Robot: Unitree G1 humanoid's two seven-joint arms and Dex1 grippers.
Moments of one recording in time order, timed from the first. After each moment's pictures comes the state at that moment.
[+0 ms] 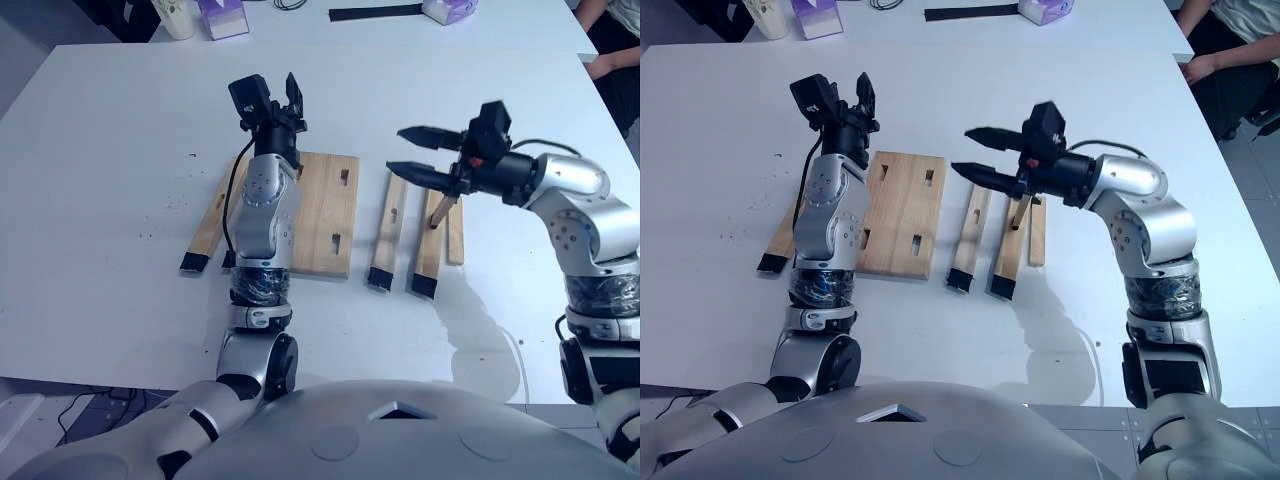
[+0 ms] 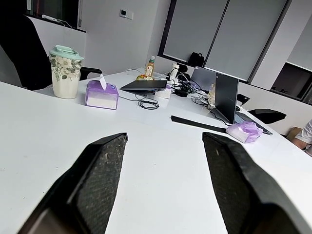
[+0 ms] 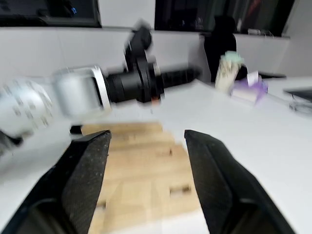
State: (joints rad) left arm -0.42 -0.14 0.08 0.03 -0.16 0.21 0.18; right arm -0.40 -0.55 0.00 -0.22 0.60 0.48 0.99
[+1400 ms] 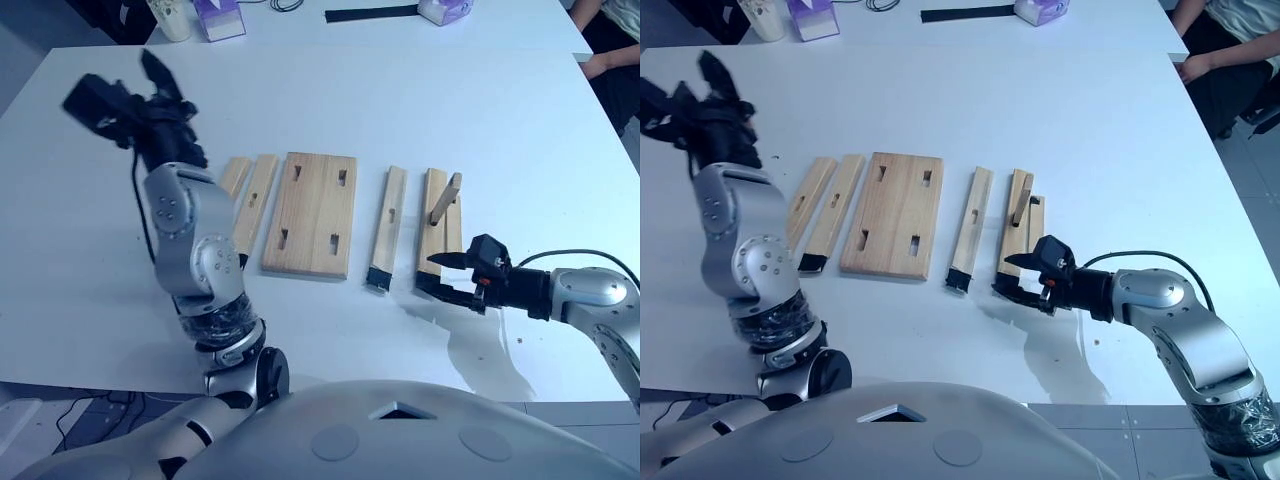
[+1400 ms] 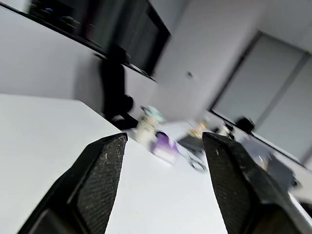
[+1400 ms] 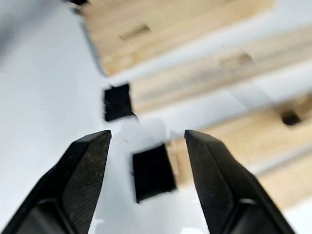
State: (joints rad) left arm -0.28 -0.12 0.31 -0.60 -0.31 0.40 0.48; right arm 0.22 -0.84 0.03 -0.56 0.49 0.72 0.81
